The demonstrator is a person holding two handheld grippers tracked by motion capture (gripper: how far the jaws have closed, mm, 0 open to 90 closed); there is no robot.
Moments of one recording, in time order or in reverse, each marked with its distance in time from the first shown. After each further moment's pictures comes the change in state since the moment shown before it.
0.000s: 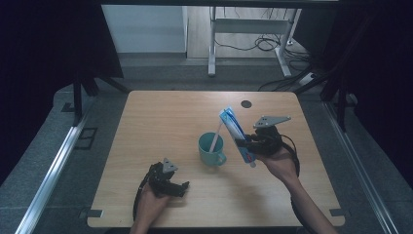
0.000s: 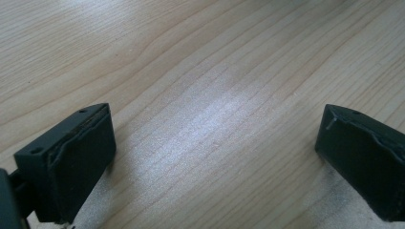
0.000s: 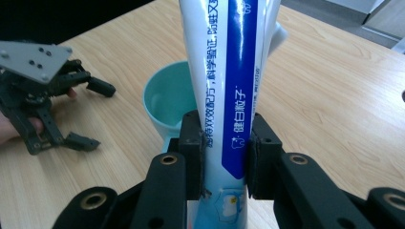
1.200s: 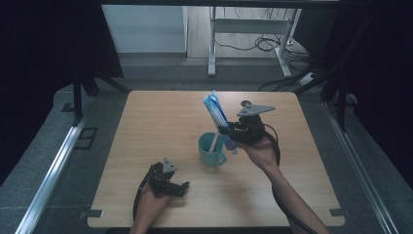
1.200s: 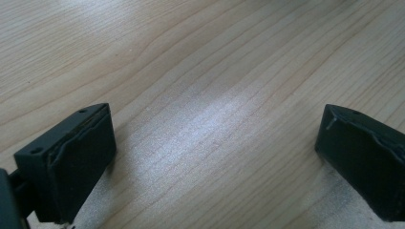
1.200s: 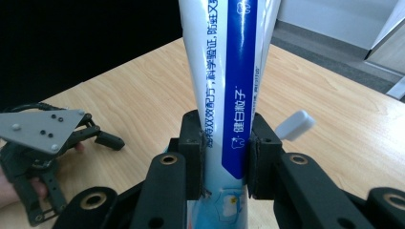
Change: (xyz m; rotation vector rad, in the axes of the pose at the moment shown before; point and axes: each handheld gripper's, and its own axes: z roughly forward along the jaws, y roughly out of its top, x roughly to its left) left arm 0.000 0.000 0.000 -0.001 0.000 0.000; right arm 0.015 0.042 0.030 -0.114 0.014 -0.015
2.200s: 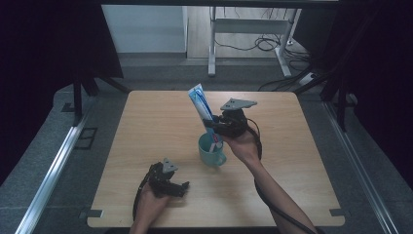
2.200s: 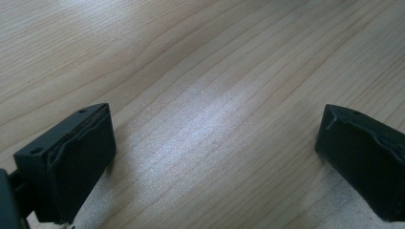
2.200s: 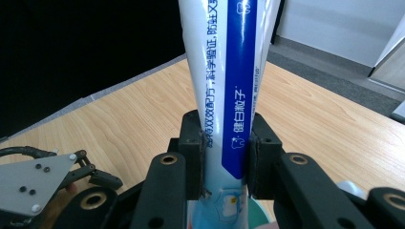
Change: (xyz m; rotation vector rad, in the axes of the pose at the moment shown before) left arm 0.000 0.000 0.000 -0.001 0.000 0.001; right arm 0.011 0.019 0.042 -0.053 0.006 -0.003
